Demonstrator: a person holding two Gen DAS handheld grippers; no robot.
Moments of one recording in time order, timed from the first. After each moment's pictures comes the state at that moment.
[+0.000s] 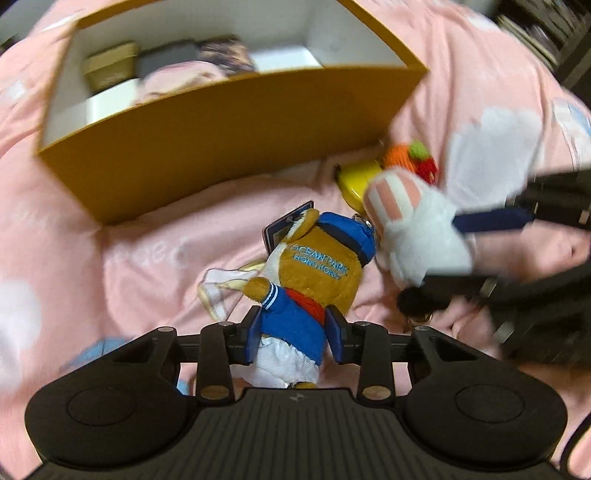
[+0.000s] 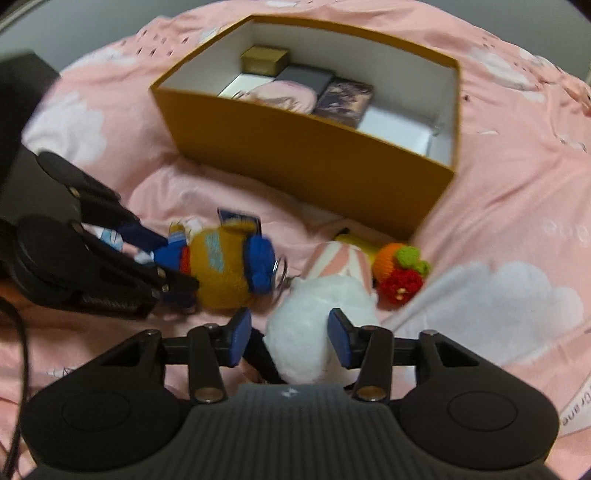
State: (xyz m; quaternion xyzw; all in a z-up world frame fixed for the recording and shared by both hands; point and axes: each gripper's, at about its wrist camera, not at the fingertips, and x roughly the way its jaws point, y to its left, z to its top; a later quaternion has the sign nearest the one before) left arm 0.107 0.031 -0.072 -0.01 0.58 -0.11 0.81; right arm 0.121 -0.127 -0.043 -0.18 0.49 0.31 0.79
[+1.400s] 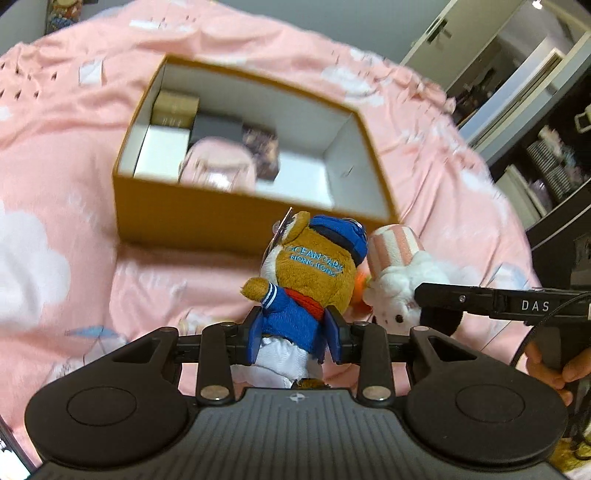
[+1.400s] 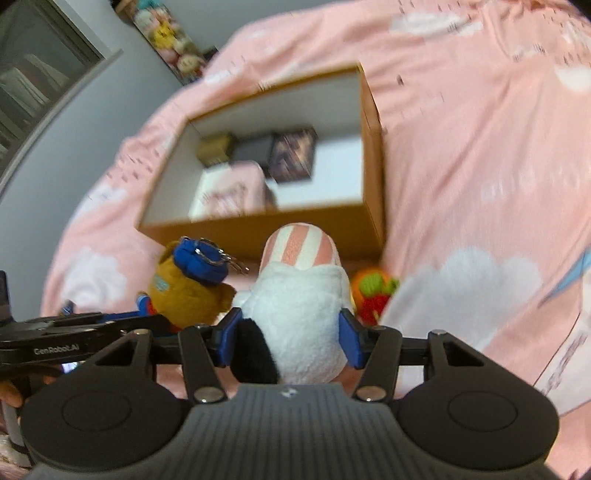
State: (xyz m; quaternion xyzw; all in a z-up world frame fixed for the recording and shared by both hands) left arm 0.091 0.062 -0.005 -0.20 0.47 -0.08 0.86; right arm 0.186 -0.208 0.007 0.07 0.51 0.31 0.80
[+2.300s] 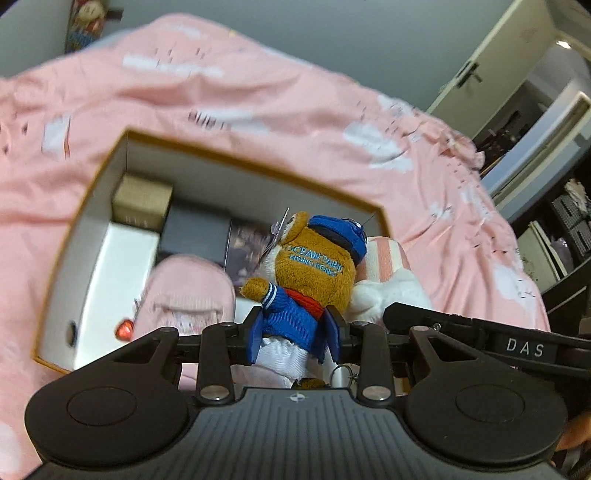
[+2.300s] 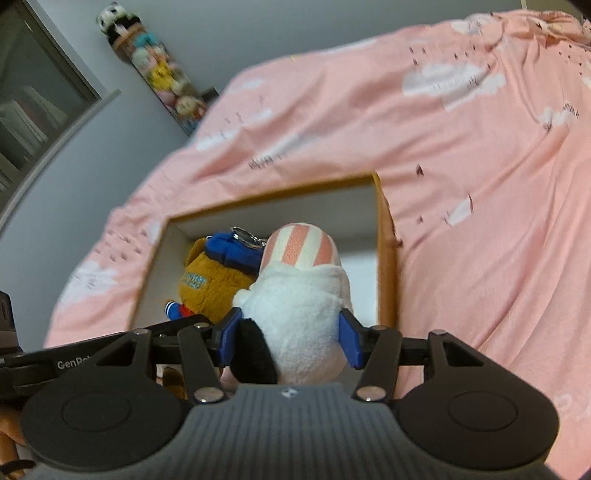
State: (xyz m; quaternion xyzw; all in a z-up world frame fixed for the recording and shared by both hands) left arm 0.231 0.059 -0.019 -0.23 0.44 -0.02 0.87; right arm 0.311 -0.162 0.017 0.09 0.47 0.29 0.83
